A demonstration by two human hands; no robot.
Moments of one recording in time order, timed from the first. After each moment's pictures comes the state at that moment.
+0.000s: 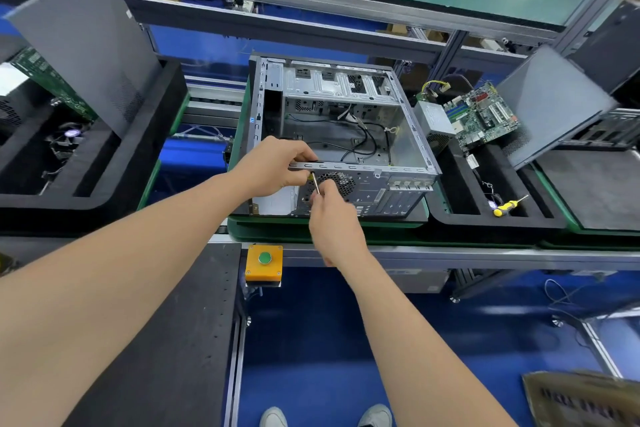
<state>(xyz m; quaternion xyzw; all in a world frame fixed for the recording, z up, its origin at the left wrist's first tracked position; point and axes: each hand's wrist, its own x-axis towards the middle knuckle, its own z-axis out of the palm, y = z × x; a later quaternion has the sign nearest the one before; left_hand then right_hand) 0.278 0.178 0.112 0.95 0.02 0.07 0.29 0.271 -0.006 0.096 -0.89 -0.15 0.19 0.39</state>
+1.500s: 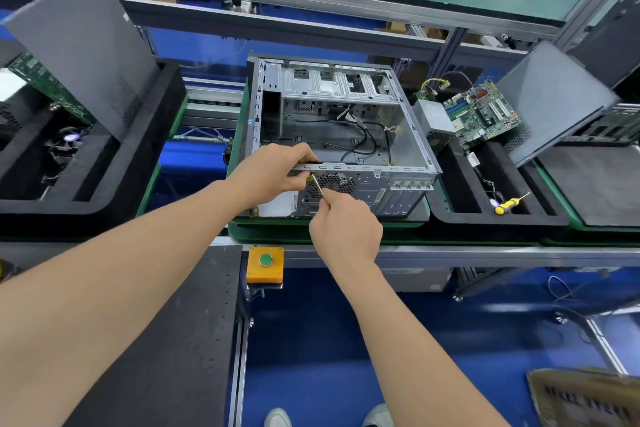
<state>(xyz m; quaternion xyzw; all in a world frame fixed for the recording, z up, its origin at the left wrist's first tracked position) 0.276 0.177 0.106 0.97 -0.03 0.09 0.23 0.269 -0.009 0.090 -0.96 -0.17 -0.06 0.21</state>
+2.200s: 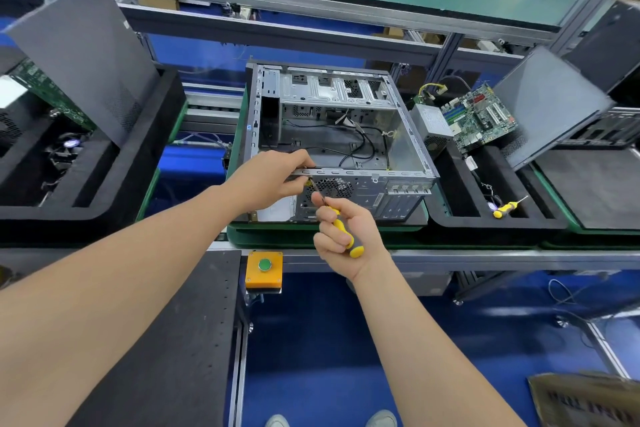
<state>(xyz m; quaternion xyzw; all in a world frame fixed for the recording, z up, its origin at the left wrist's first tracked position) 0.276 0.180 0.105 0.97 -0.04 0.10 0.20 0.288 -0.030 0.090 -0.29 0.06 0.51 0.81</state>
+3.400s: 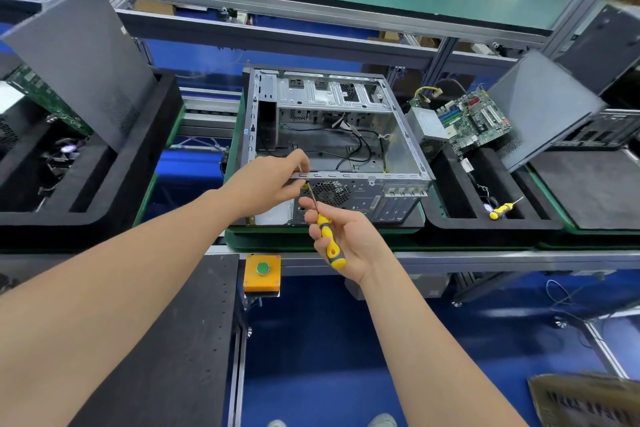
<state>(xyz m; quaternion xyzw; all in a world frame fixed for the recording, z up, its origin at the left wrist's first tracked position) 0.275 0.180 0.103 0.98 -0.05 0.10 0.16 0.294 -0.034 0.093 -0.40 0.02 0.52 0.75</state>
